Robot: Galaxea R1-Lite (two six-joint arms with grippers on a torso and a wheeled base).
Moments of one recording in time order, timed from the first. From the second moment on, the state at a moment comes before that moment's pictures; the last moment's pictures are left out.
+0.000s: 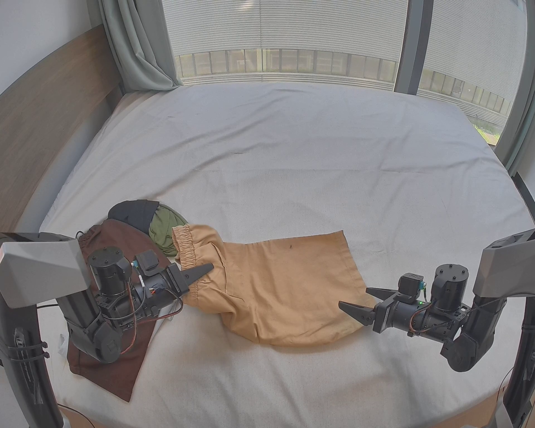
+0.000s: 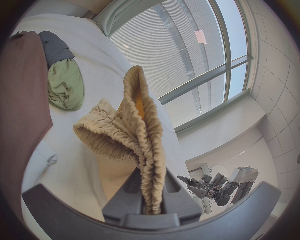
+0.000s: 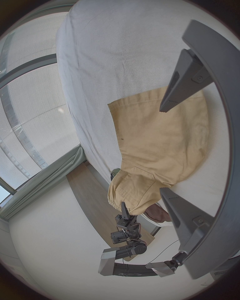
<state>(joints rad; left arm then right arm) -0.23 2.22 -0.54 -1.55 -0.55 -0.77 0.34 2.19 -0.35 -1.54 0.38 0.21</state>
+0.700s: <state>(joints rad) -0.30 2.22 -0.62 -1.55 -0.54 -0.81 0.35 2.17 -0.35 -1.54 0.38 0.21</state>
